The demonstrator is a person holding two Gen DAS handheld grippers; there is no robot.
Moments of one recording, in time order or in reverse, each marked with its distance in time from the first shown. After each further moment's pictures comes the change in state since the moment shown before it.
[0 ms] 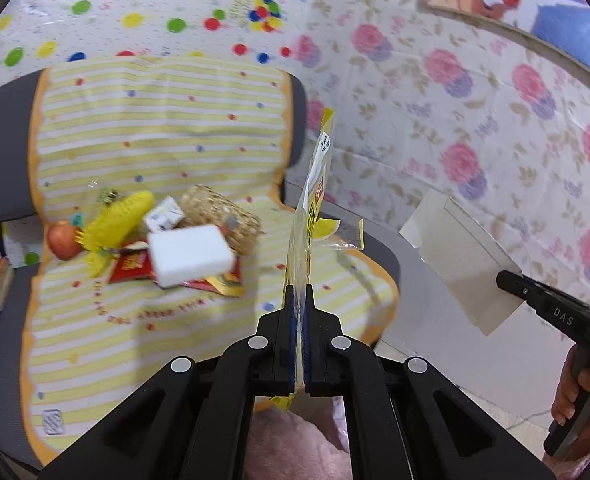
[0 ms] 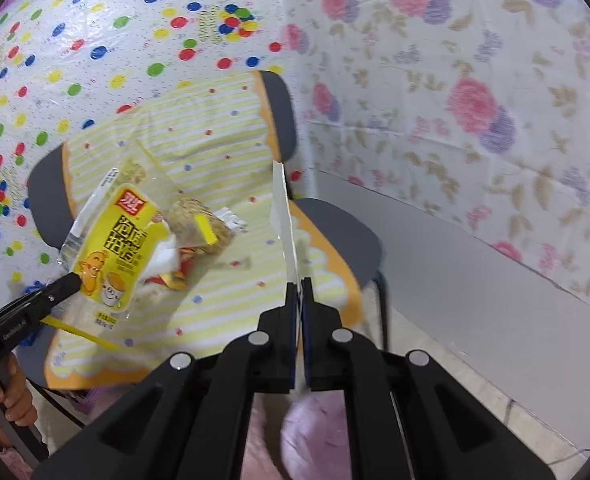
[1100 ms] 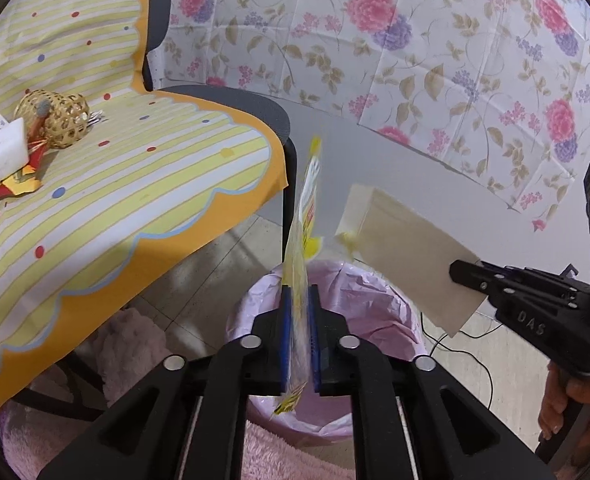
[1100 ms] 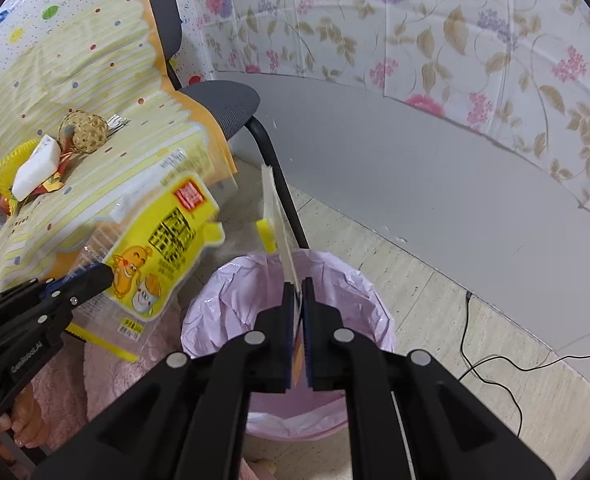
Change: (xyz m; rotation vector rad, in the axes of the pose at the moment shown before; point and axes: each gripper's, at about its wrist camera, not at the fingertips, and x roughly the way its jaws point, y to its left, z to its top) left arm 0.128 -0.112 -0.102 0.170 0.325 -0.220; right arm 0.043 -0.084 -0.117 0.152 0.296 -0.233
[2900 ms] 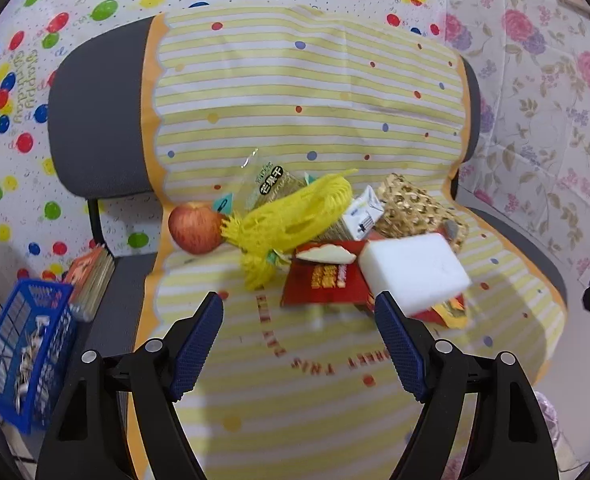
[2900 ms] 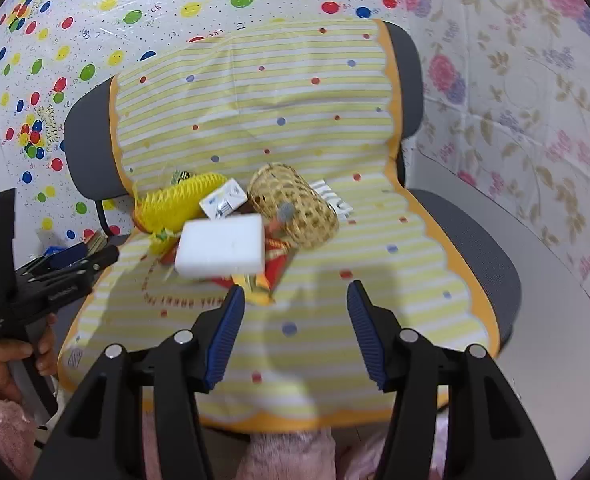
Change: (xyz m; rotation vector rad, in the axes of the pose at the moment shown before) left arm -0.161 0.277 0.042 -0.347 -0.222 0.638; right arm -0.009 0.238 0.136 -0.381 -0.164 0.433
